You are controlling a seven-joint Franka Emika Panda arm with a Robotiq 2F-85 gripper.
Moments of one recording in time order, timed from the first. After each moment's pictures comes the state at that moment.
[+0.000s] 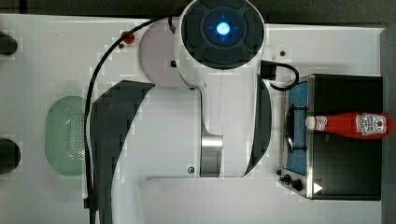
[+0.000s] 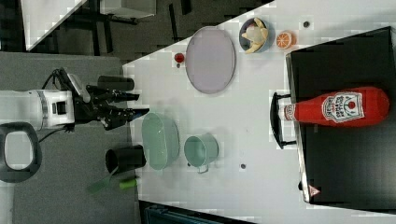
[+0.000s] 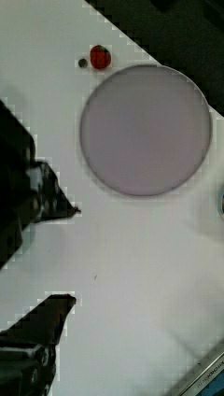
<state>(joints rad) 0.01 0.01 -0.01 -1.77 0.00 0.20 0.06</state>
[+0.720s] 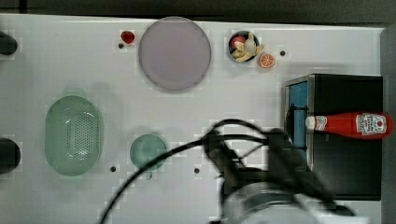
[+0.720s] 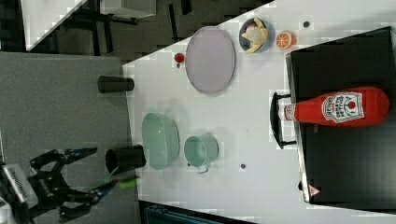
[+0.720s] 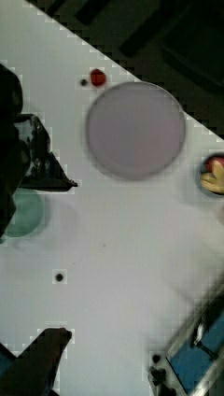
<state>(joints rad) -0.01 -0.49 -0.09 -1.99 -0.01 0.12 0.06</state>
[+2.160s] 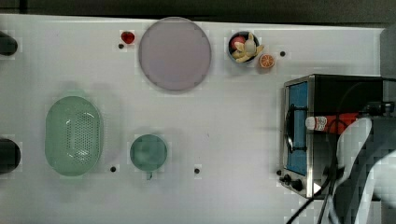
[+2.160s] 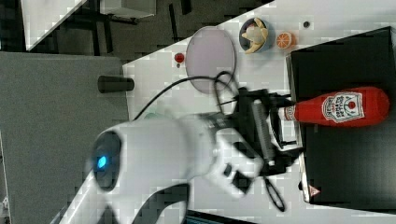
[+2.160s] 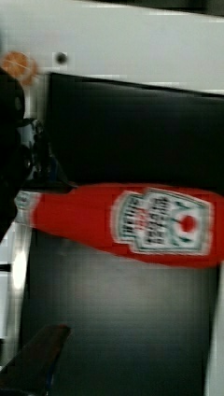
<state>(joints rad) -0.09 0.17 -0.60 -1.84 -0.01 0.49 0.03</state>
